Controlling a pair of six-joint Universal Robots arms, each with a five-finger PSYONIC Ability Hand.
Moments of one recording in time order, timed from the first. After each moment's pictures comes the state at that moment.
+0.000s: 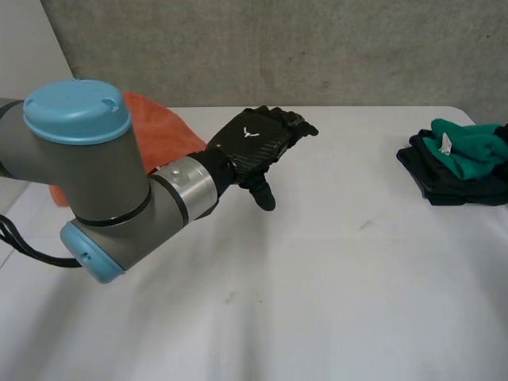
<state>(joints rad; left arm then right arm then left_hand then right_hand) 4.12 -2.07 -1.20 3.18 -1.16 3.36 1.19 -0.44 0.95 -0.90 0.76 3.10 0.21 0.21 0.22 0.21 0.05 1.01 1.14 1.15 1.19 0.95</state>
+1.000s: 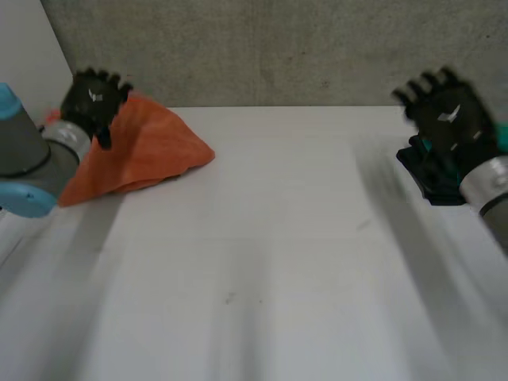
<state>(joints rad) 4.62 -2.36 -0.97 3.37 -1.29 3.83 1.69 -1.35 1.74 -0.50 1.21 2.53 0.21 0.21 0.22 0.21 0.05 0.23 0.22 0.22 0.21 0.05</state>
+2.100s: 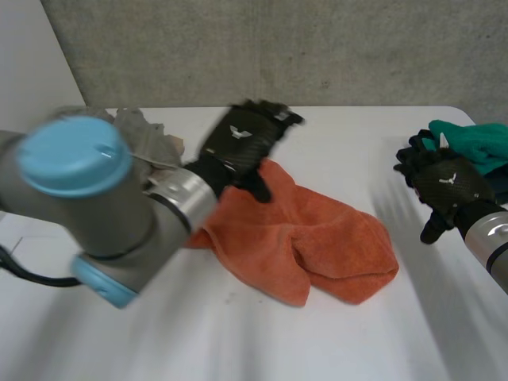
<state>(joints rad) 4.11 -1.99 -1.39 3.42 -1.30 3.33 1.64 -1.38 1.86 -0.25 1.24 2.54 0.24 0.24 0.24 0.23 0.06 0.23 0.22 0.22 0.21 0.05</state>
